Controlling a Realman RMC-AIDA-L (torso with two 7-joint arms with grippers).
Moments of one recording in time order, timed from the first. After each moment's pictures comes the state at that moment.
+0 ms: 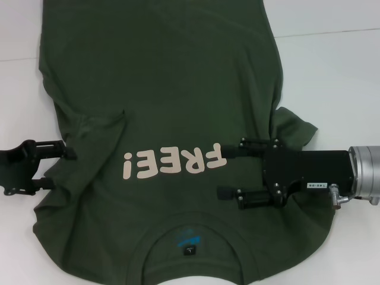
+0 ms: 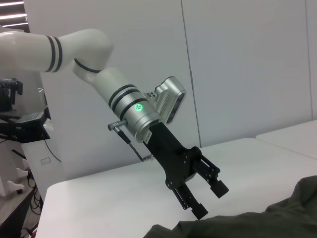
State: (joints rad) left arm -0.59 -2.06 -2.53 -0.86 -0.67 1.48 -2.88; right arm 0.46 2.07 -0.81 -0.56 -1.85 -1.67 1.13
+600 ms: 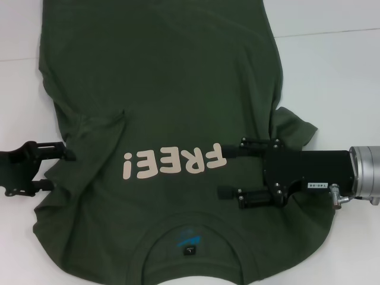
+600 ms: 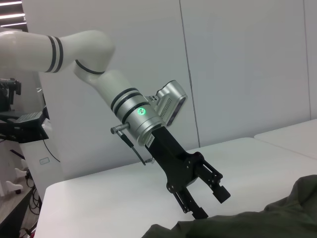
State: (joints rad) left arm -0.61 -2.06 -2.53 -0.81 -0.64 1.43 -2.90; right arm 0.46 2.07 -0.81 -0.56 -1.85 -1.67 1.13
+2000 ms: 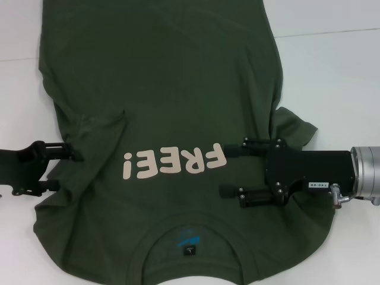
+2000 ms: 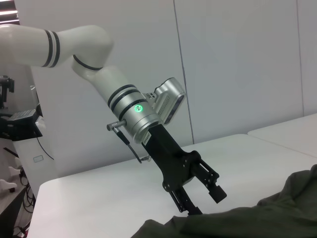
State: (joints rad) left arm -0.64 -2.05 -2.53 -0.77 -0.62 1.43 -2.91; right arm 0.45 2.06 -0.81 -0.56 -1.85 -1.66 1.13
